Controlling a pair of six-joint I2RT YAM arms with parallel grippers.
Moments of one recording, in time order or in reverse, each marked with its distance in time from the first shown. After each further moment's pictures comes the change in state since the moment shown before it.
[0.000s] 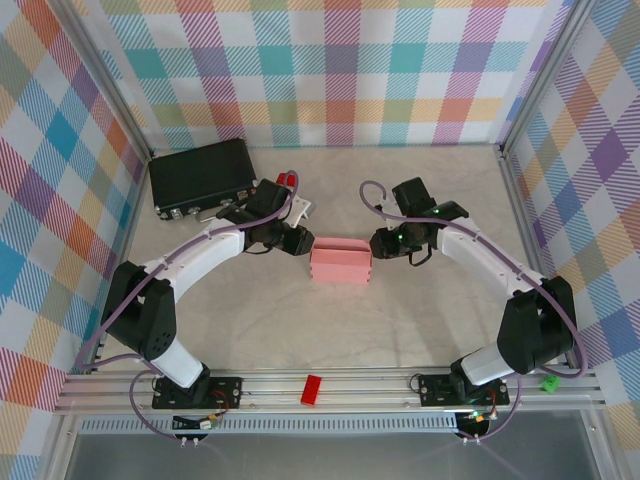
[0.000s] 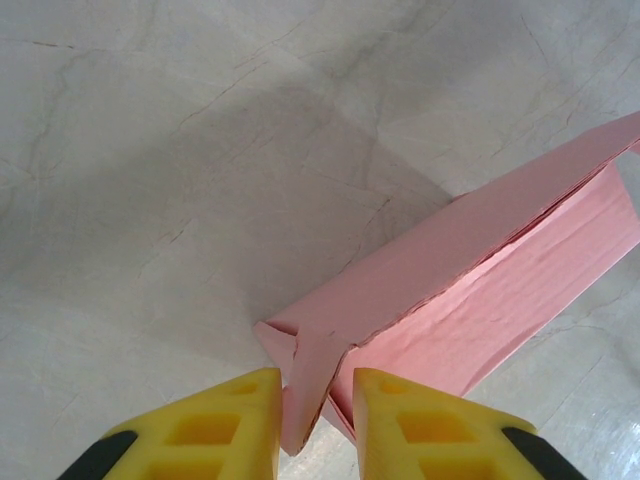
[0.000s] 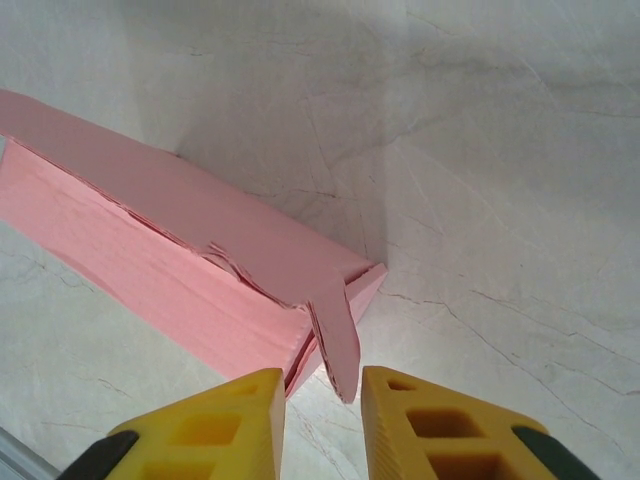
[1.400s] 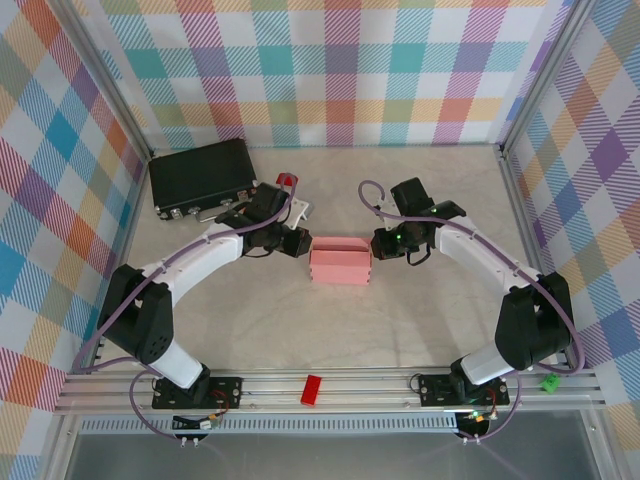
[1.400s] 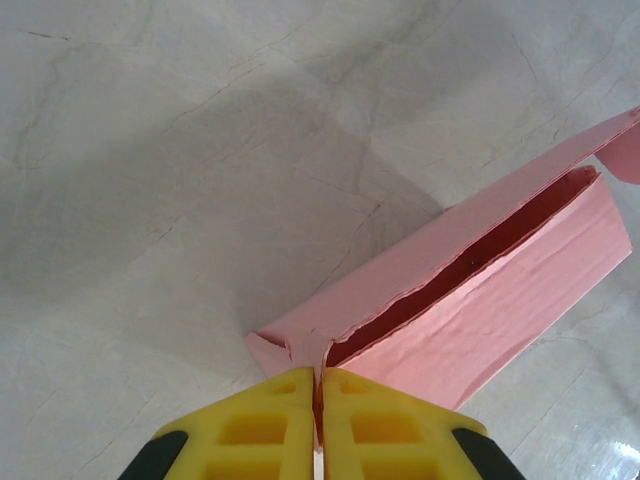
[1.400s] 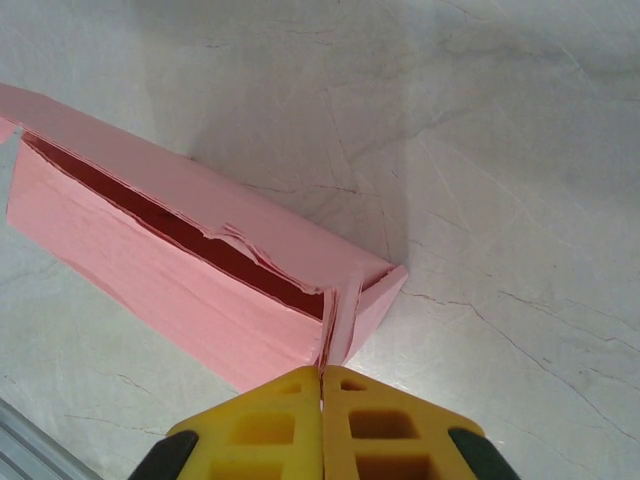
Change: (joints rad) left arm -0.006 -0.028 -0.051 0.057 0.008 -0.057; right arm 0.000 0.021 0.000 0.007 -0.047 0.016
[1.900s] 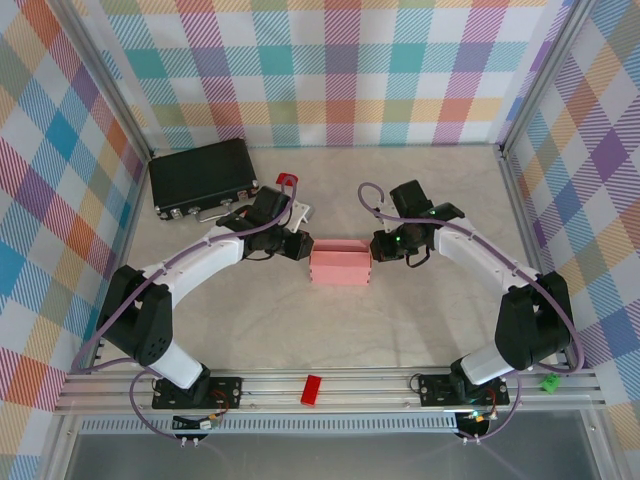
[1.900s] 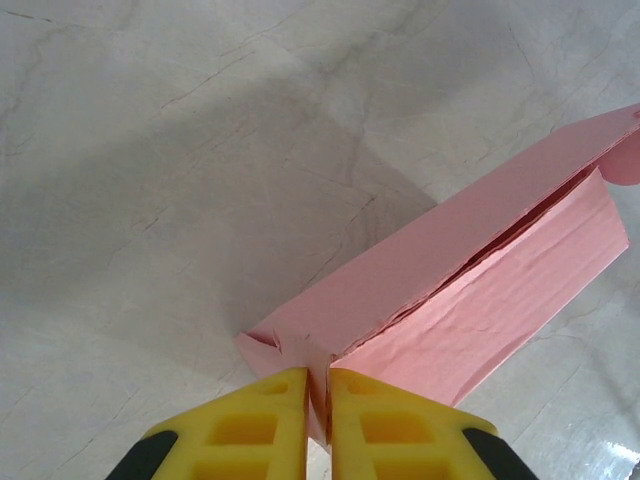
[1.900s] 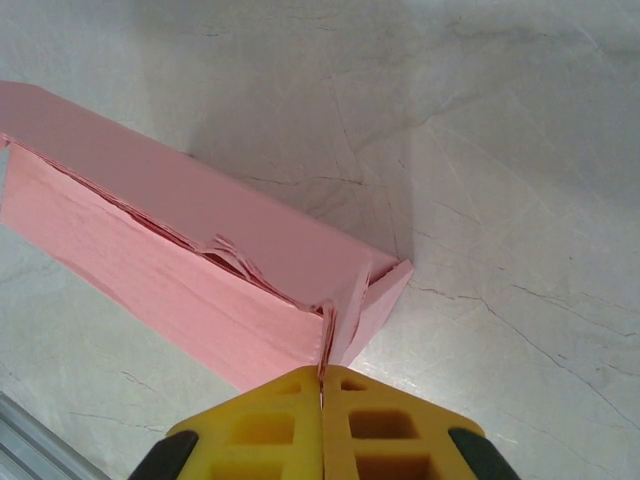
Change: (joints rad) left arm -0.011 -0.006 -0.029 0.025 0.001 -0.022; right arm 0.004 0.001 -0.021 0.015 -0.010 0.014
